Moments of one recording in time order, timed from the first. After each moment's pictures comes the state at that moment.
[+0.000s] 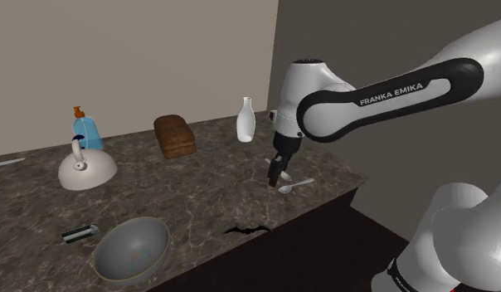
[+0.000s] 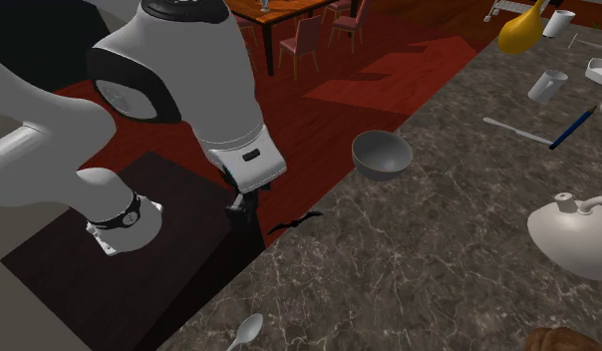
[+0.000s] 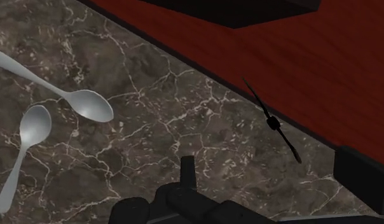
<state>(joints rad) 0.16 -0.40 0.10 -2.51 0.08 2.17 -0.12</state>
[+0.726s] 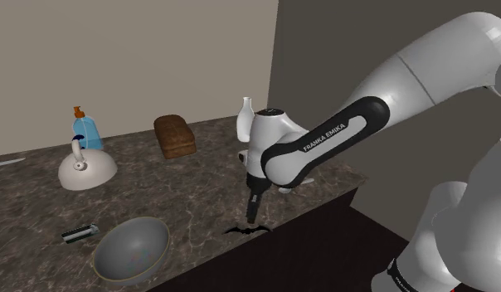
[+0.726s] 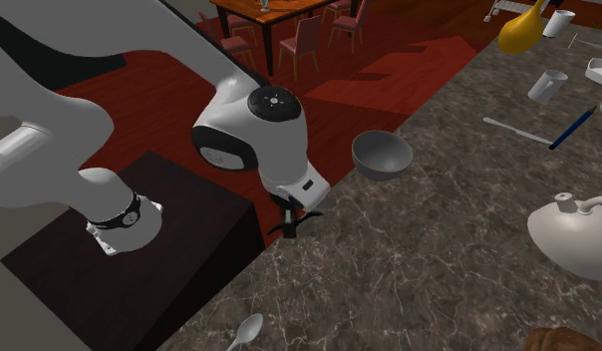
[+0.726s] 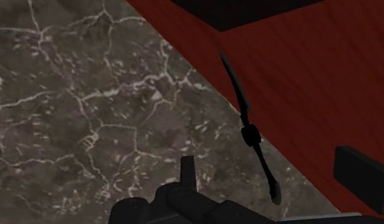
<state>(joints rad) 0.25 -0.04 0.14 -2.48 0.15 2.45 -0.30</state>
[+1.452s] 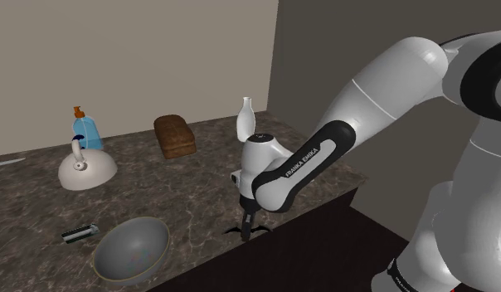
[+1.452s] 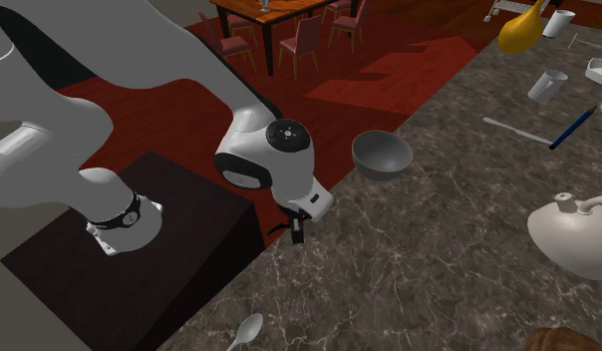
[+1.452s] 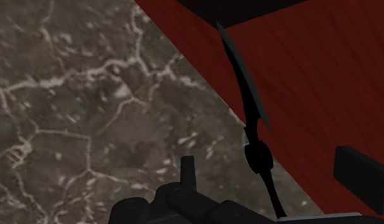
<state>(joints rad) 0.28 0.14 0.16 -2.47 0.16 2.61 -0.34</state>
